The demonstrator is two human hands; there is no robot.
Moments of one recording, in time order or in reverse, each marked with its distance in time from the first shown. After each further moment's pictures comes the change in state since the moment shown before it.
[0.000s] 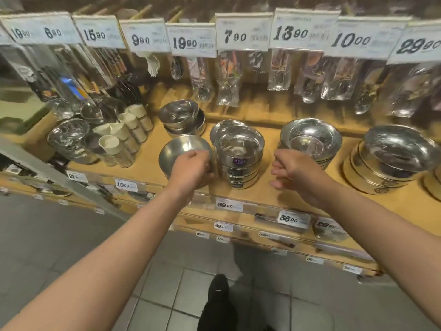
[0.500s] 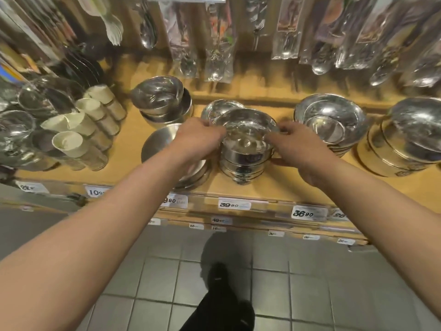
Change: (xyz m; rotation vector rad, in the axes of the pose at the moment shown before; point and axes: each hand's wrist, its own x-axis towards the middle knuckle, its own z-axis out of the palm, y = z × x) left_hand 0.088 0.025 0.012 0.406 -0.182 0.050; right_hand 0.052 -0.010 0.041 -0.301 0.220 -0.076
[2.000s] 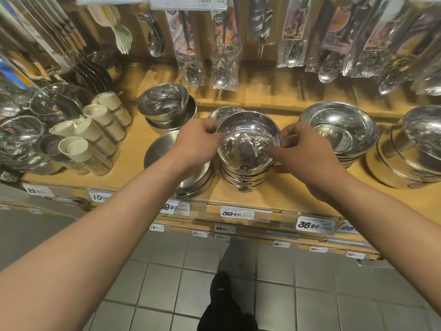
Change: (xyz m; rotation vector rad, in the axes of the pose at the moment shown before) left_hand 0.007 -0.006 -0.004 0.085 0.007 0.237; right_hand -0.011 0.000 -0.004 0.005 0.072 -0.128
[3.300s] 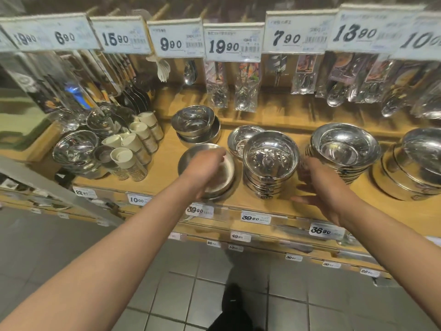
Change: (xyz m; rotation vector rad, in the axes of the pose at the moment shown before) left_hand -0.038 -0.015 -0.033 -0.353 0.016 -0.332; right_hand -0.034 0.007 -0.004 0.362 -0.110 0.352
